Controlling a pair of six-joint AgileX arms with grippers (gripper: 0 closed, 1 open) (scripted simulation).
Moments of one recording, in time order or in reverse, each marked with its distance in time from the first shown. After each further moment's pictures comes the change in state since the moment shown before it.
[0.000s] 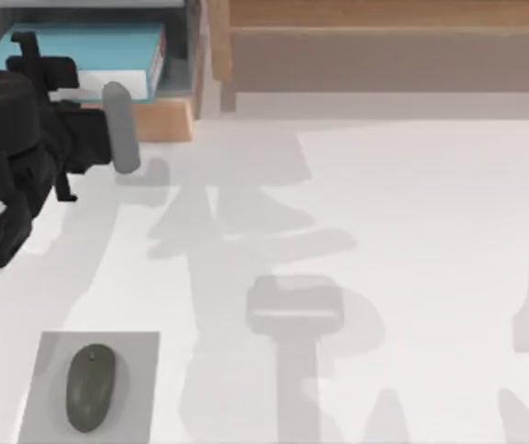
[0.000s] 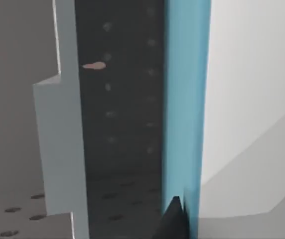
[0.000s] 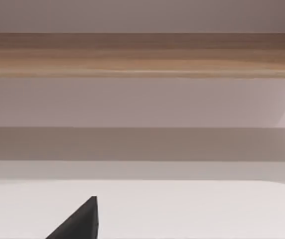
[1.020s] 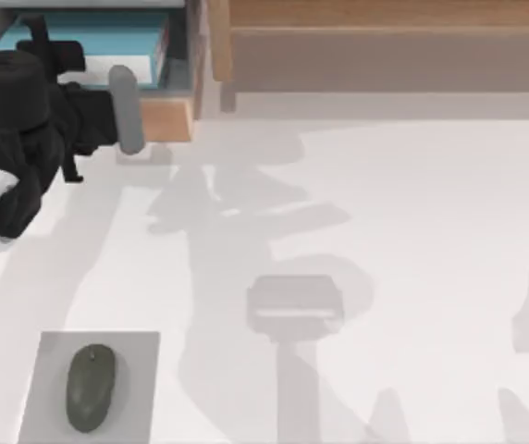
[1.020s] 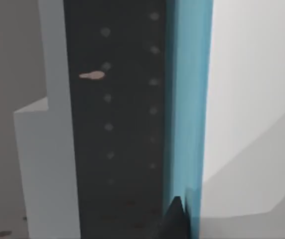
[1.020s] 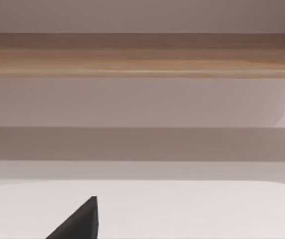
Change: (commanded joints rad) left arm 0.016 0.107 0.118 -0.014 0.018 0.003; right arm 0.000 0.000 0.000 0.000 0.000 0.000
